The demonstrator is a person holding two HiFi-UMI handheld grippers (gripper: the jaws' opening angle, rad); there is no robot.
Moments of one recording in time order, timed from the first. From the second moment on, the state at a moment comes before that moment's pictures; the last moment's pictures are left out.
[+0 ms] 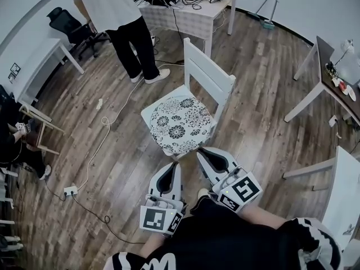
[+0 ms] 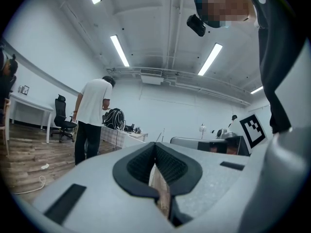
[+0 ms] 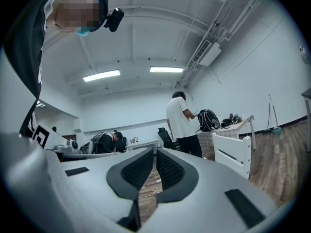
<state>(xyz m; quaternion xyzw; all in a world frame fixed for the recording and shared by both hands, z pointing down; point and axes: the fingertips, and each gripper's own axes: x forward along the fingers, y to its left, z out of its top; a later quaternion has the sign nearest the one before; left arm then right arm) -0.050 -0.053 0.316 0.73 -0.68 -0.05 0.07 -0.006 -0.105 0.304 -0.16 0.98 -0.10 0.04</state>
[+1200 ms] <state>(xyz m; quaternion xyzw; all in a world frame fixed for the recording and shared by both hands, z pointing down) -0.092 -0.125 0.350 0.72 -0.68 -0.05 0.11 -0.060 -0.188 0.336 -0.16 0.98 -0.10 0.00</state>
